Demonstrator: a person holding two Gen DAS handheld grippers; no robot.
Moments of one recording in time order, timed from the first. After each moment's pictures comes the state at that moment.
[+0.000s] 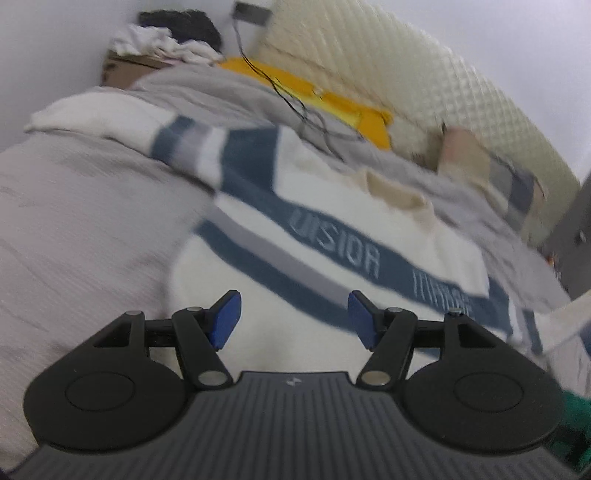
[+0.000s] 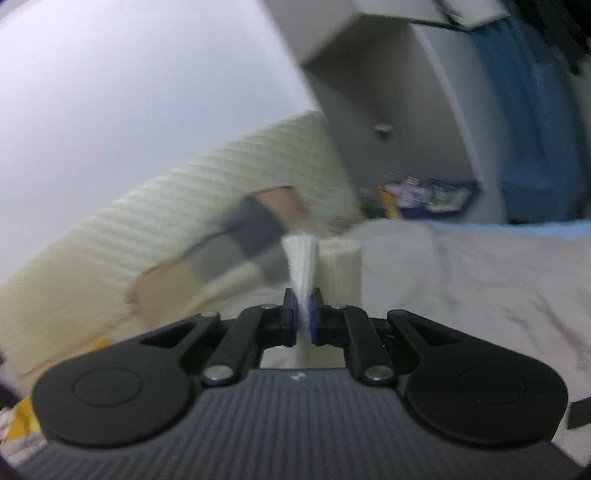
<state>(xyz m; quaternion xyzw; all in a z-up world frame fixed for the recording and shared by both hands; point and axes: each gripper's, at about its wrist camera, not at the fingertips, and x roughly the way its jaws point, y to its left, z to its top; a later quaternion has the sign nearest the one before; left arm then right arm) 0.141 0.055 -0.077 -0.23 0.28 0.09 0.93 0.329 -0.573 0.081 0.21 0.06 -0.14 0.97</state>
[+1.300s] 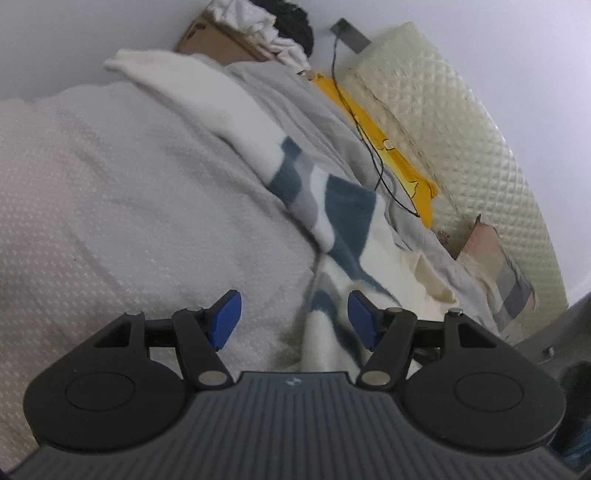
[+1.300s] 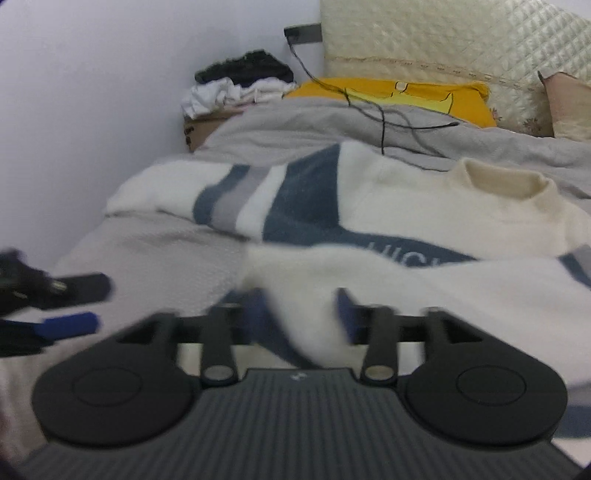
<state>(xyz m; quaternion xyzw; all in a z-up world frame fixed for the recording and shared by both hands) 0.110 0.207 -0.094 -0.39 0.25 0.11 0.88 0.219 -0.034 -0.057 -0.03 0.30 0.29 0.91</state>
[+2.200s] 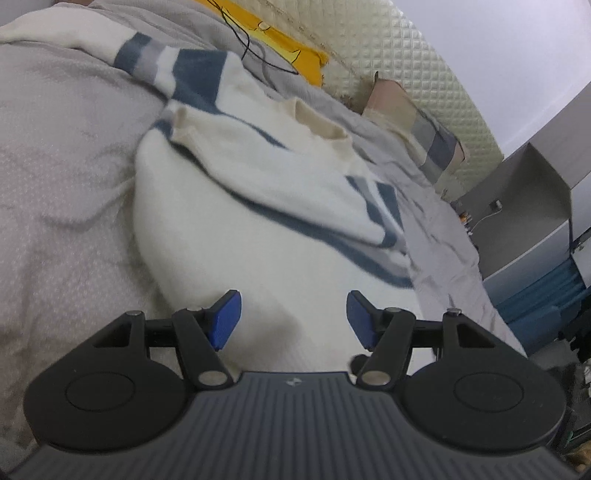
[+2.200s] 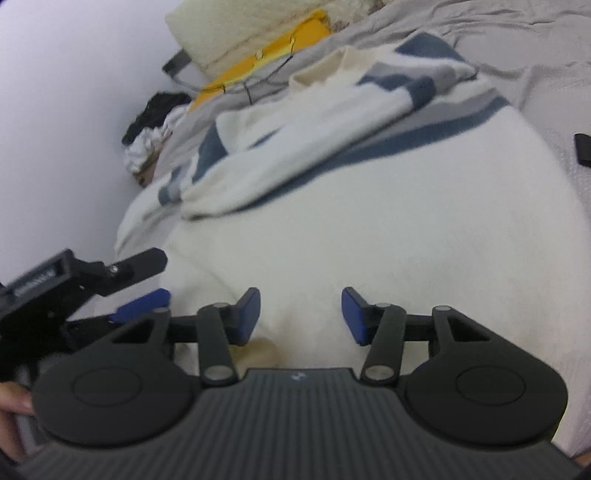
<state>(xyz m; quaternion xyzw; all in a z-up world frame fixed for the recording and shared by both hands) 0.061 0.047 -0.081 -0.31 0.36 -0.08 0.88 0.080 -0.198 -0.100 0.21 0.41 0.19 0.87</state>
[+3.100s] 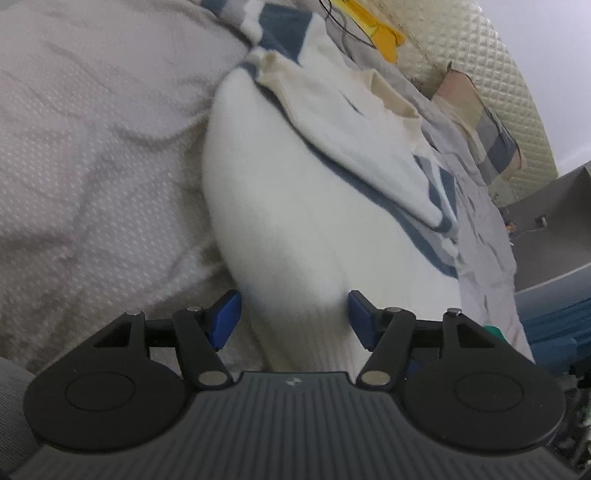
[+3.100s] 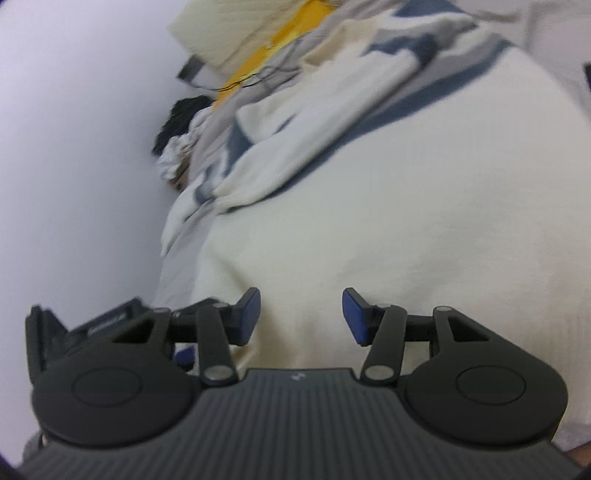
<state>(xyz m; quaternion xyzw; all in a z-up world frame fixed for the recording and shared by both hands) 0.047 0.061 -0.107 -0.36 0.44 -0.01 0.82 0.076 -0.215 -0.111 0.31 0.42 0.22 0.82</state>
